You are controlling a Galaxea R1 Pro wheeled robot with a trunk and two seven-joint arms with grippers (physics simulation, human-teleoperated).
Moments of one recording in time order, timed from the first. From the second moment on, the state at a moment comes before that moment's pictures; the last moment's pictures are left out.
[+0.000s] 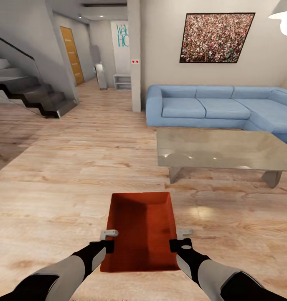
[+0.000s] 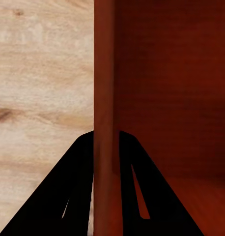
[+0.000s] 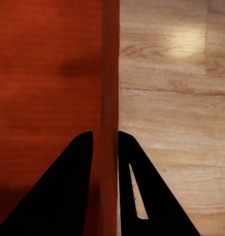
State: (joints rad) left arm -0.79 -0.10 0.01 -0.05 0.03 0.12 0.15; right arm -0.78 0.13 0.51 -0.02 -0.43 -0.06 -0.23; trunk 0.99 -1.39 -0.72
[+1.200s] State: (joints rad) left arm -0.79 -0.10 0.01 -0.05 0.03 0.13 0.15; right arm -0.78 0.13 0.51 -0.02 -0.43 -0.06 -0.23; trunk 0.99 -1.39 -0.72
